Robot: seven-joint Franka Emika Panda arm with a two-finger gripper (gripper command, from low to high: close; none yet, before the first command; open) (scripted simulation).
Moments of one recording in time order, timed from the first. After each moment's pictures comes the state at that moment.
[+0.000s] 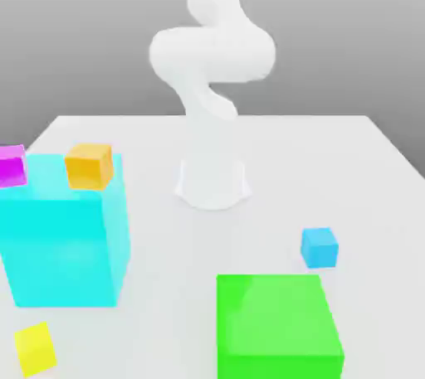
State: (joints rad) arm 0.07 -0.74 0.00 -2.37 0.00 2.35 0.71
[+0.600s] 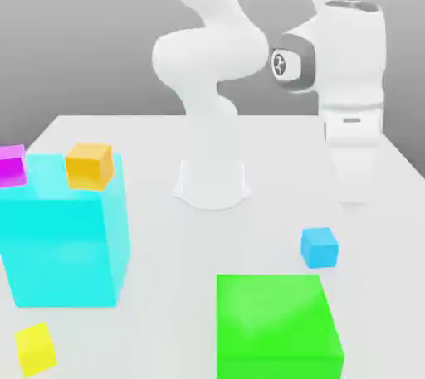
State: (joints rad) arm 0.62 -0.17 0.05 -2.95 0.03 2.84 -0.12
